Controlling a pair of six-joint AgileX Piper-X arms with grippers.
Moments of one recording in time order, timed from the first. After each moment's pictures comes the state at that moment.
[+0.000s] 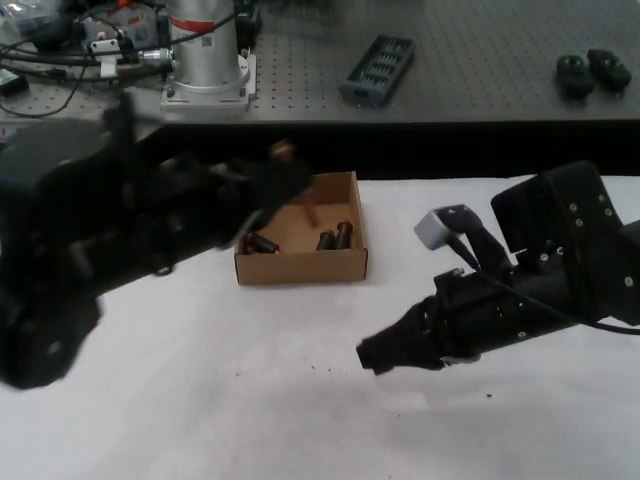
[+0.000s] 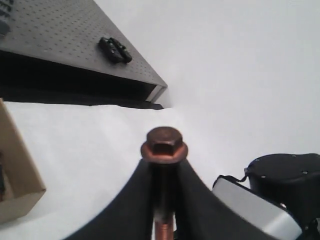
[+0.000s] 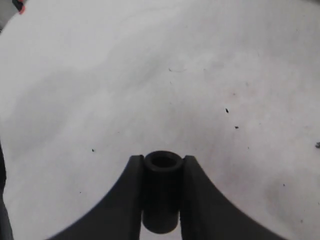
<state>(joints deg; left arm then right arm) -25.0 89.7 -43.0 -35.4 29.8 -37.6 31.3 94.1 -48.0 10.3 -43.7 -0.7</state>
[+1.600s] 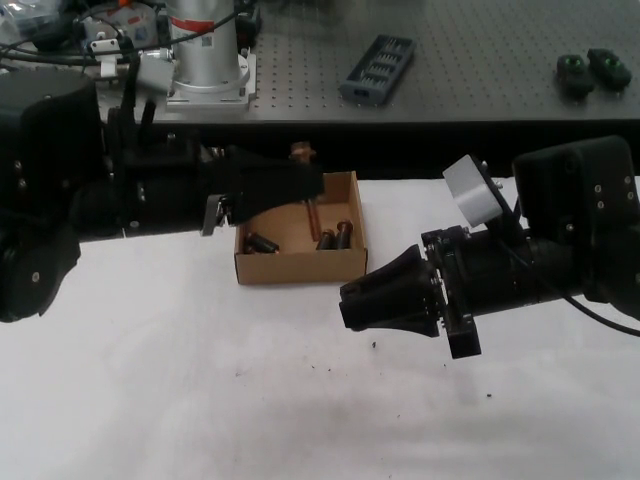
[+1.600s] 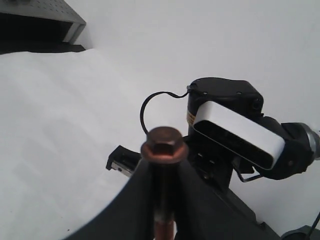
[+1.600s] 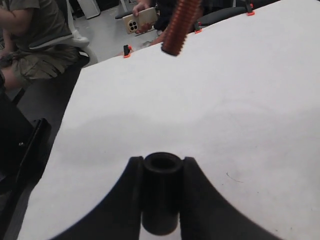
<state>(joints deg) -18.3 89.4 -47.7 -26.0 58.0 -34.0 29.8 94.1 -48.0 -2.0 -61.5 -15.9</state>
